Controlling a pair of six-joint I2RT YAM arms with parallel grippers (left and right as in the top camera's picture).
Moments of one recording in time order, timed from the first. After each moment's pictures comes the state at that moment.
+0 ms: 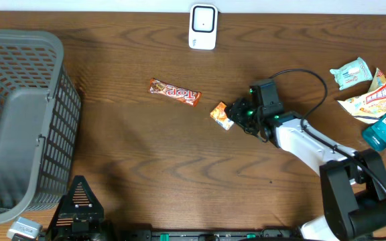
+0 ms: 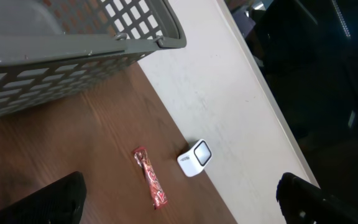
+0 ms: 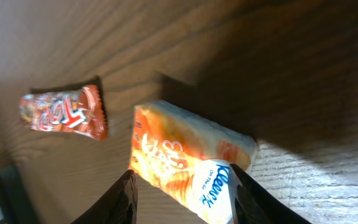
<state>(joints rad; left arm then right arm) 0.35 0.01 0.92 -1.08 0.17 -0.96 0.35 1.71 0.87 -0.12 -0.25 0.94</state>
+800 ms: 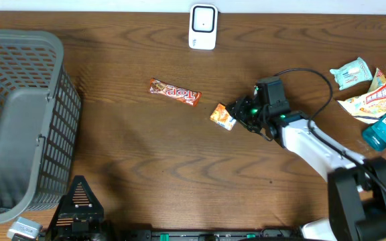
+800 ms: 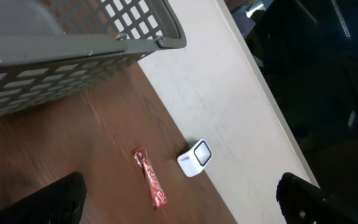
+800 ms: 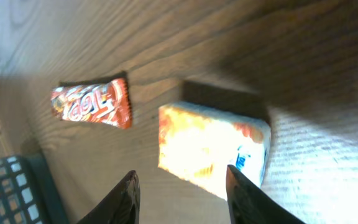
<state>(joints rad) 0.35 0.01 0.92 -1.08 0.17 -0.96 0.31 1.64 0.87 -0.15 -0.33 0.93</state>
